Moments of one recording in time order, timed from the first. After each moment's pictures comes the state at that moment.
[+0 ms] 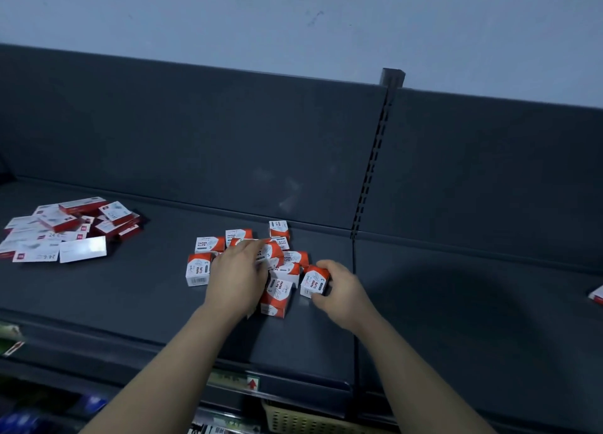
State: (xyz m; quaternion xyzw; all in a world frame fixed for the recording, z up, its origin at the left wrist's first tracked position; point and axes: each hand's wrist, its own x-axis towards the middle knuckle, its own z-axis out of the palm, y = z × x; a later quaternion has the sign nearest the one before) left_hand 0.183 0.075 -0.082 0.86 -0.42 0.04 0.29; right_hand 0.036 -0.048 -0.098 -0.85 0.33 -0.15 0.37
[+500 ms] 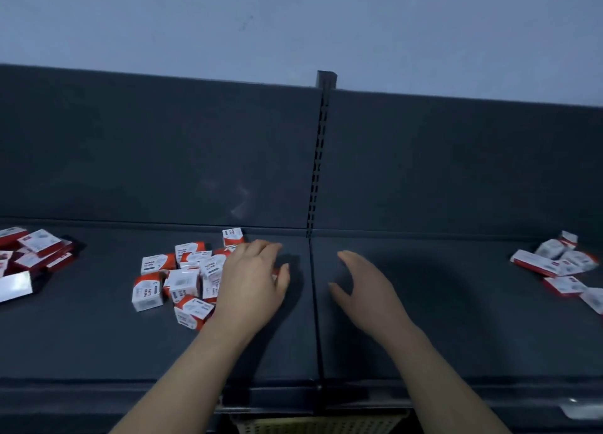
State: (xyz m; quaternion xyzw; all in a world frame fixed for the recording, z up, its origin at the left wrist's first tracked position) left_hand 0.124 0.034 -0.062 0.79 -0.54 0.10 0.29; right_hand -0.047 -0.063 -0.066 -0.88 0.39 -0.18 0.18
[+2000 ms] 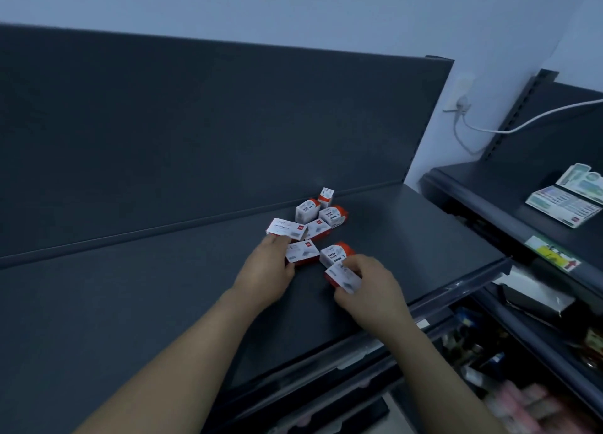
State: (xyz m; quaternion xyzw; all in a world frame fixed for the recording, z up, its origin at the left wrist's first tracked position) left_hand -0.254 -0.261 -0.097 0.65 -0.70 -0.15 0.25; right_hand -0.445 -0.237 -0.081 -0.72 0.64 -0.22 0.19
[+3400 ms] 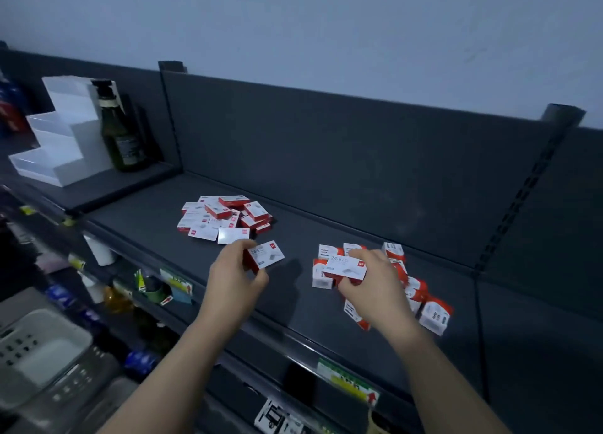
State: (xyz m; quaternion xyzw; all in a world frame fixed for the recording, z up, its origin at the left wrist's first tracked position) left_hand 0.251 0.249 -0.060 0.86 -0.20 0.07 0.47; right_hand 0.140 0.060 -0.052 -0.88 0.23 -0.23 0.35
